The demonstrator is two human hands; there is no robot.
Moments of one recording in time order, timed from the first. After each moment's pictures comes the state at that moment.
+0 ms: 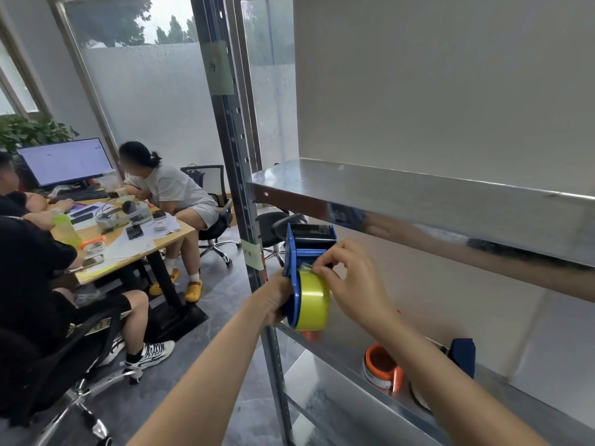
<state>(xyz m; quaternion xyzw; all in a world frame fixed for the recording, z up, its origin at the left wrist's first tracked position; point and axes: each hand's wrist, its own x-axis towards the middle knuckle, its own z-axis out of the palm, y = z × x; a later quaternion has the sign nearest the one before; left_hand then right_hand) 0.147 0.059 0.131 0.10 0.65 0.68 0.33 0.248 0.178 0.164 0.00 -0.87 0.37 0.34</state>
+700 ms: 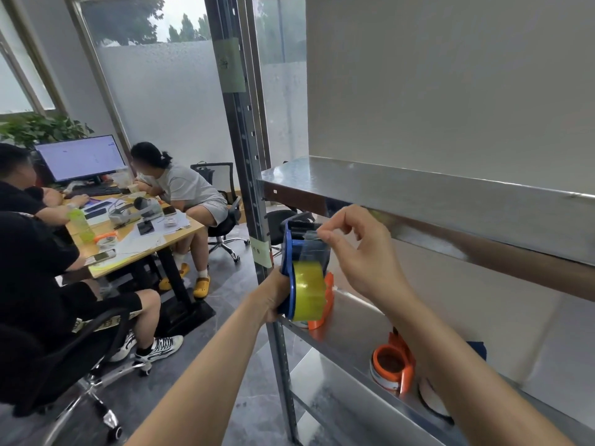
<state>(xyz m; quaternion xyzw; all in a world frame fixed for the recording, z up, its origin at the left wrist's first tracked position) 0.151 0.047 0.145 0.10 0.67 0.67 0.32 0.254 0.166 0.210 0.07 -0.80 0.46 0.38</state>
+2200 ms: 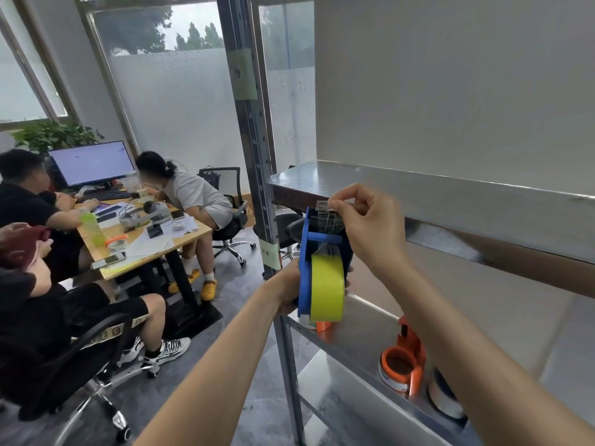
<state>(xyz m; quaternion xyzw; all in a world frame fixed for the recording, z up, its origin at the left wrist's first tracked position) 0.172 0.050 0.183 0.18 0.62 0.65 0.41 0.237 0.162 0.242 -0.04 -0.79 0.46 0.40</state>
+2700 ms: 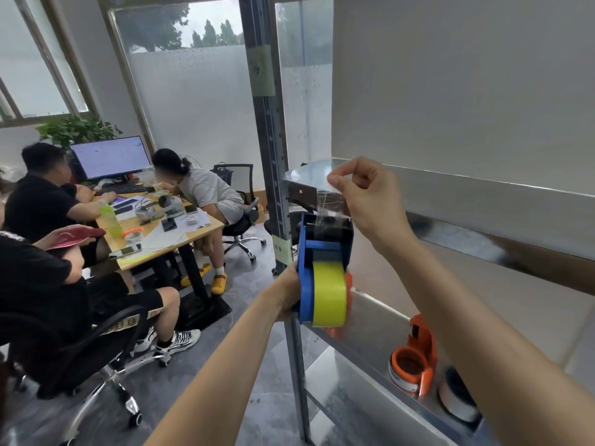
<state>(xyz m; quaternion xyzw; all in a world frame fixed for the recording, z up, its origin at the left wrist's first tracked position) 0.164 0.024 0.161 0.13 0.66 0.66 0.32 0.218 0.151 0.268 0.00 -0.76 0.54 0.36</state>
